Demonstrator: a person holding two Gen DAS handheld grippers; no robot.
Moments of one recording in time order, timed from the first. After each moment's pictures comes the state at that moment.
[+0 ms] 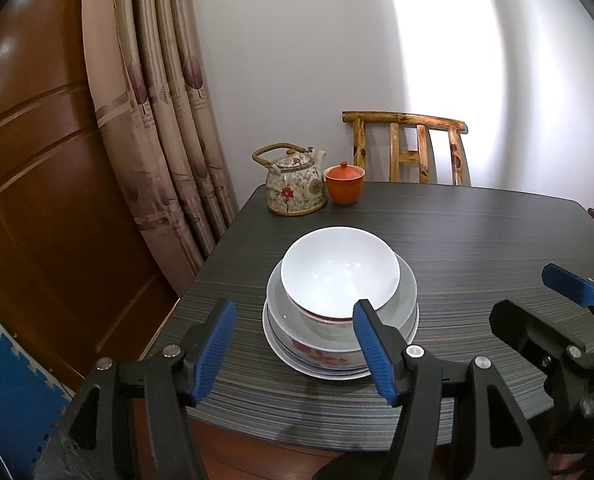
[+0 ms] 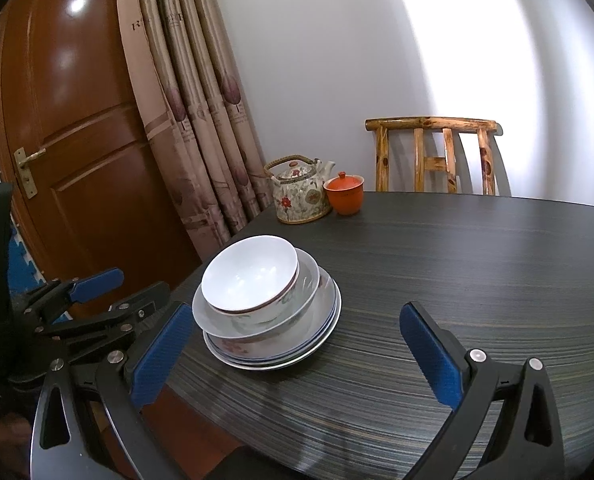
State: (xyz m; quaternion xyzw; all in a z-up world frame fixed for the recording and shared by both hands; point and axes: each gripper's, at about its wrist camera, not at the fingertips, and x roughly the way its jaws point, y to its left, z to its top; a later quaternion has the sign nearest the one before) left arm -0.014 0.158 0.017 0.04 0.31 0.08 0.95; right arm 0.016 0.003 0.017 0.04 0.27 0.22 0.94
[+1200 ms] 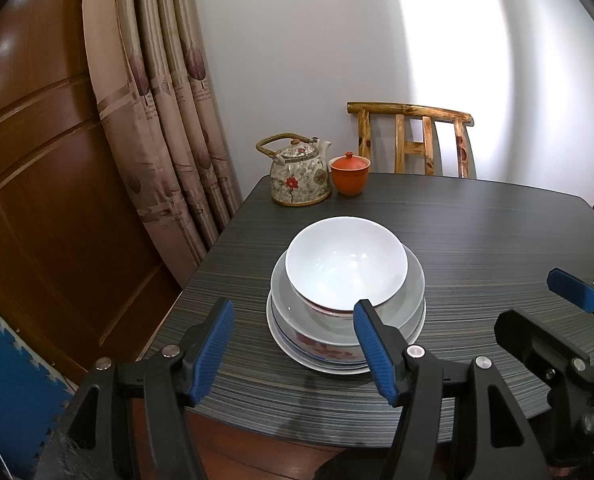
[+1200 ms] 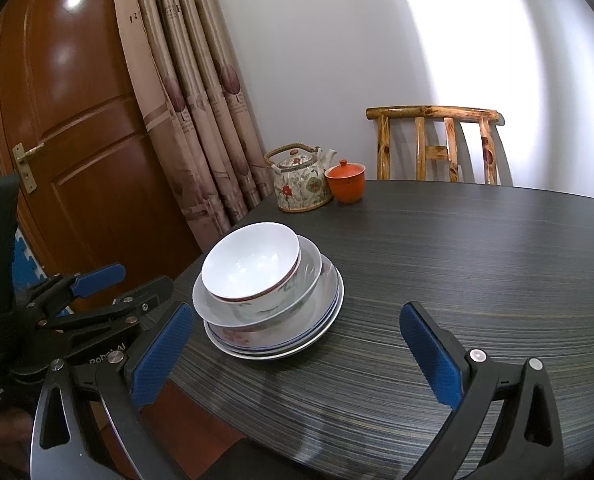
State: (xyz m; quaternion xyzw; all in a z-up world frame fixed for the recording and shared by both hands) left arm -0.010 0.159 0.013 0.04 0.32 0.09 0.94; right arm 0.015 0.005 0.011 0.04 0.29 0.22 0.93
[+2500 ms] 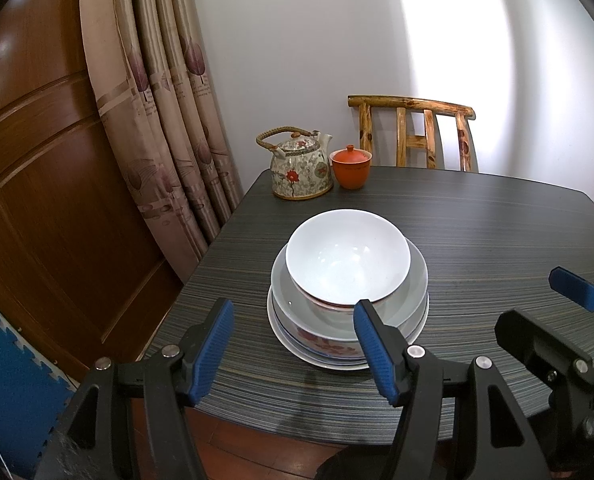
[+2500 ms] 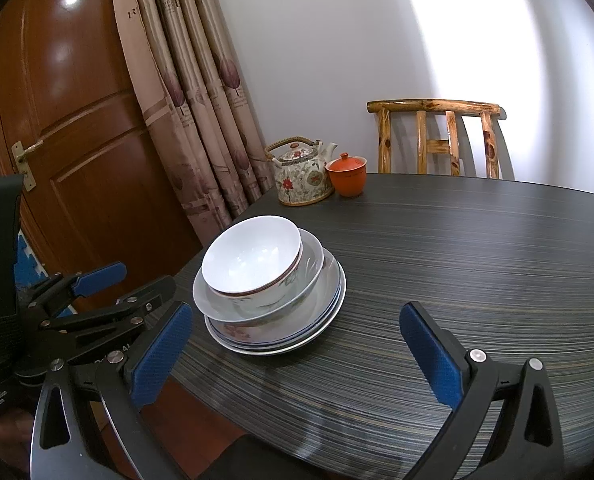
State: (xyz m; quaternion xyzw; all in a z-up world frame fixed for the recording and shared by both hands) left arm -0.010 0.160 0.008 0.04 0.33 0.09 0.94; right arm 0.018 0.006 0.009 0.04 0.30 0.22 0.93
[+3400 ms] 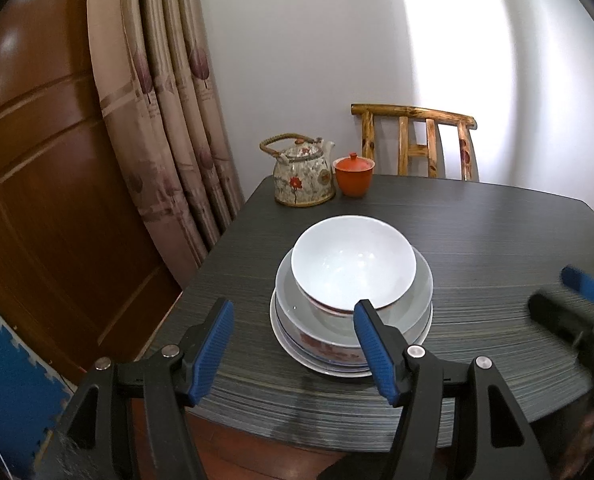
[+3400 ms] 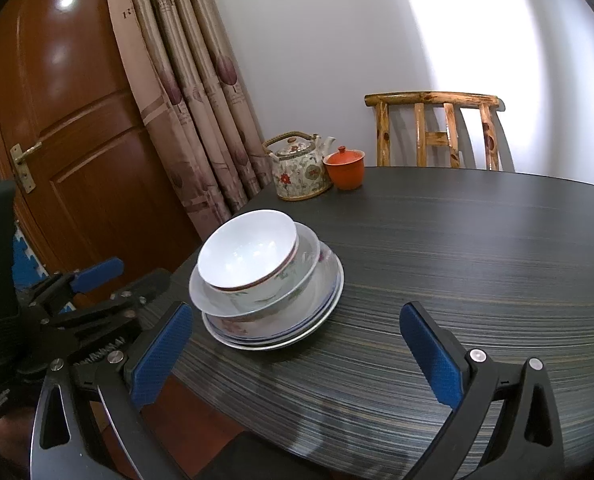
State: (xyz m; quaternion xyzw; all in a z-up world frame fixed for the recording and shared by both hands) left arm -0.008 0.172 0.004 0.03 0.32 0.09 0.94; right arm 0.020 -0.002 0.003 0.05 0.30 0.22 0.93
